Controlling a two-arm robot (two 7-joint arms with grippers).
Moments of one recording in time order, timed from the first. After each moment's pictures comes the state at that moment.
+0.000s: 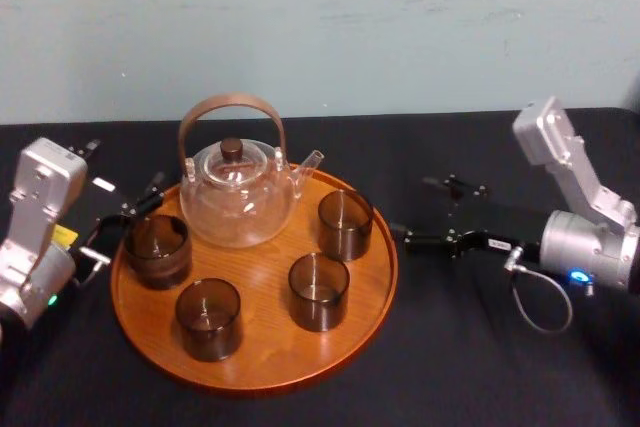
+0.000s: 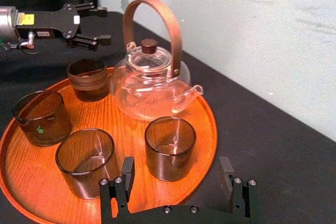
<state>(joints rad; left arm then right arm) -0.20 0.60 0.45 -1.41 -0.25 -0.12 0.03 0.34 0.61 -0.49 -1.43 0.45 0.14 0.63</state>
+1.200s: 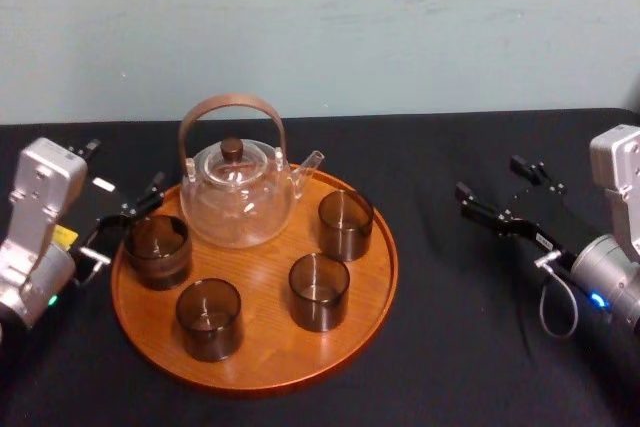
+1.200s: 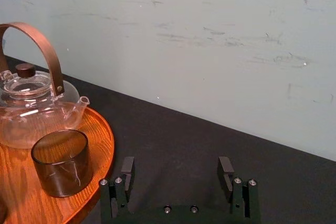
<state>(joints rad) -0.20 0.60 0.45 -1.41 -0.25 -0.12 0.03 0.12 0.48 -0.27 -1.45 0.38 -0.04 0.27</state>
